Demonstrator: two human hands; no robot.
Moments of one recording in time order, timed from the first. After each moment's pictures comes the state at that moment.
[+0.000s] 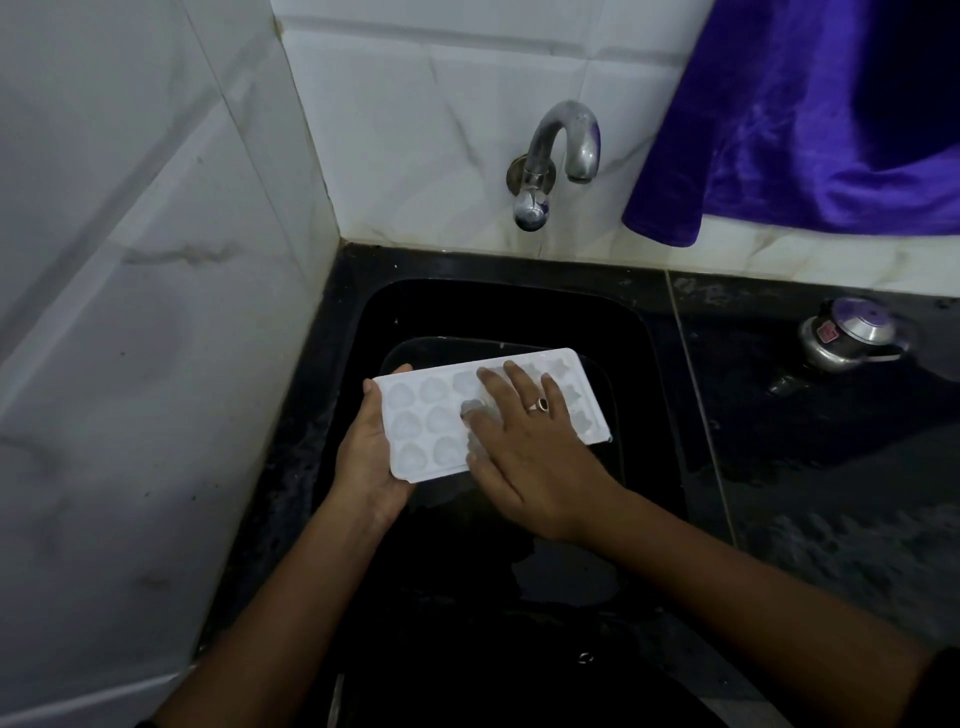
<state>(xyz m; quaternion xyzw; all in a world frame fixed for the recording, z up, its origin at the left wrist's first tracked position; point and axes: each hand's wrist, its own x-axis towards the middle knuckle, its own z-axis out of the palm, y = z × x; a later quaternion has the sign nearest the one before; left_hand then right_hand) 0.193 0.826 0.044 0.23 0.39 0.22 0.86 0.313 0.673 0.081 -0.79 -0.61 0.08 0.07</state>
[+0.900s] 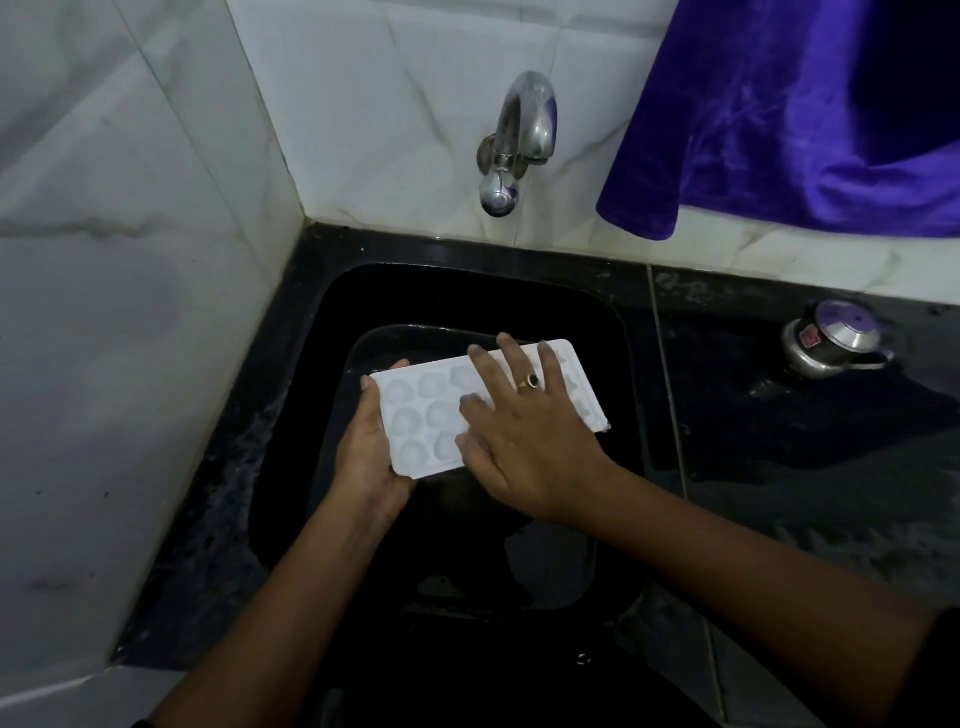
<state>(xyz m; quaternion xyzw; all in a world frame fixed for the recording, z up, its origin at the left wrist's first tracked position) 0.237 0.786 0.038 0.22 0.41 0.24 0.85 0.365 0.660 0.079 -0.78 -0.63 0.01 0.01</state>
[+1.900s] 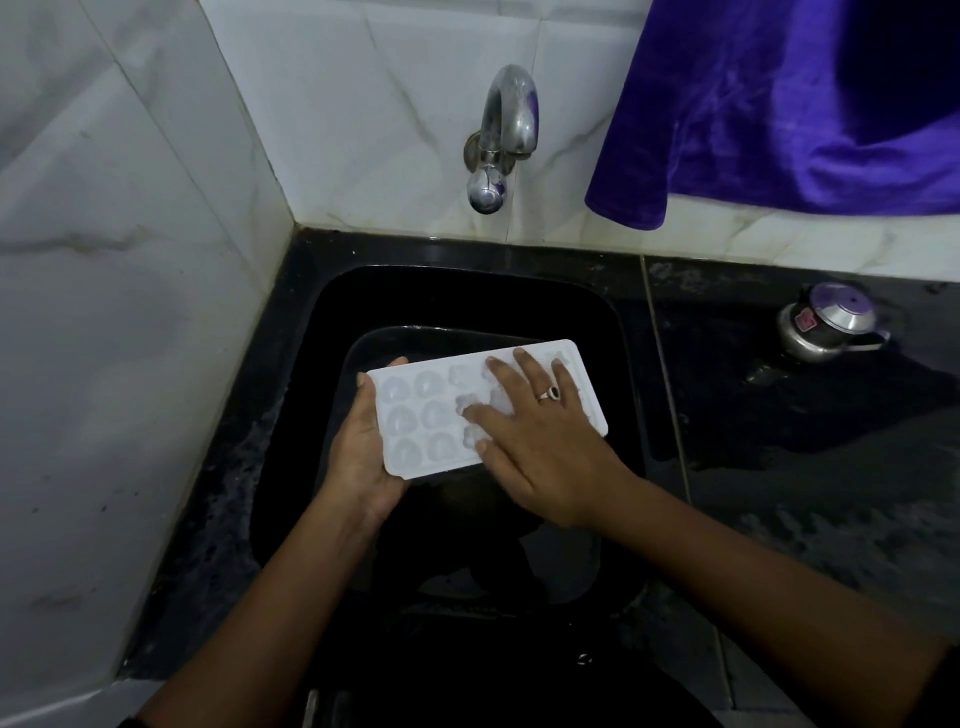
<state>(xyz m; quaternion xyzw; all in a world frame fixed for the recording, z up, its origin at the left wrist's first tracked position) 0.239 0.791 0.041 0.25 0.40 0.21 0.86 0.371 0.639 0.064 -0.79 -0.61 0.05 0.08</state>
